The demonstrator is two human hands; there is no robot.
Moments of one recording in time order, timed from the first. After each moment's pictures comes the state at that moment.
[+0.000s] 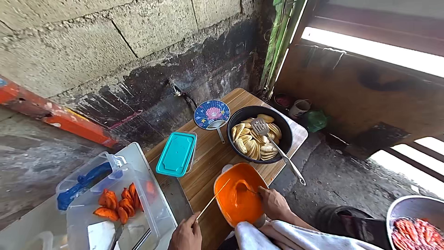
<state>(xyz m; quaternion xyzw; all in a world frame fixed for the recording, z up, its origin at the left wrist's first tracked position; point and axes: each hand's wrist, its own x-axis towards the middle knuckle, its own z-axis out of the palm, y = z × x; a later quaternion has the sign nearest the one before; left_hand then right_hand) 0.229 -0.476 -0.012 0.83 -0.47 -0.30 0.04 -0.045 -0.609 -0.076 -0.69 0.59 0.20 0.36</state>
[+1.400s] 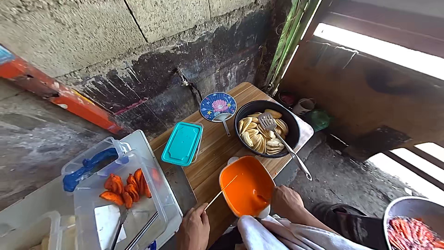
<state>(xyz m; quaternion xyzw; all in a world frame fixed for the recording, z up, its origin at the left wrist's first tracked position) 0.234 -0.469 -0.018 0.83 -0.46 -0.33 0.02 -0.030 -0.596 -0.030 -0.64 0.62 0.36 0.29</state>
